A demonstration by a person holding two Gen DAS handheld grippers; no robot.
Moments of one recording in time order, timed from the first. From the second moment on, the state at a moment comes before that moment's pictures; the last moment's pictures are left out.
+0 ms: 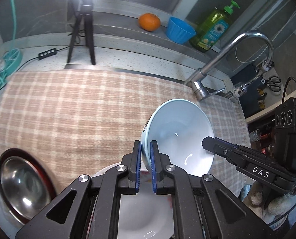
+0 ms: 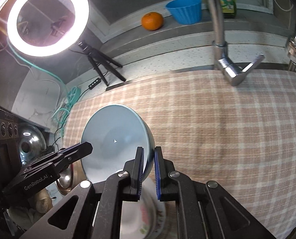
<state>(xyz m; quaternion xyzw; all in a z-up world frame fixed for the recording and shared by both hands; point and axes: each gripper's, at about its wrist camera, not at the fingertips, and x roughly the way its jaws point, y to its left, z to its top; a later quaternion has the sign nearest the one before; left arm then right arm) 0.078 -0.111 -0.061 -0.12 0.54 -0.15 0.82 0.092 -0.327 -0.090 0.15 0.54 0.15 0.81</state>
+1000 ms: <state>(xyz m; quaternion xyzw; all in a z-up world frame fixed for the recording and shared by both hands) 0.019 0.071 -0.067 -0.21 0.53 -0.04 0.82 0.089 -0.128 -0.090 0.06 0.56 0.28 0.78</state>
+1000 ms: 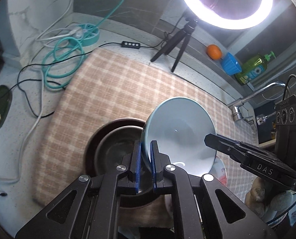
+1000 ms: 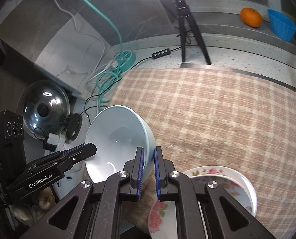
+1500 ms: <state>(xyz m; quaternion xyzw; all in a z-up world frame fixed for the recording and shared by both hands) -0.002 0.104 -0.093 -0.23 0.55 -0.02 0.80 0.076 -0.082 -0.118 0.02 0.59 0.29 0.75</state>
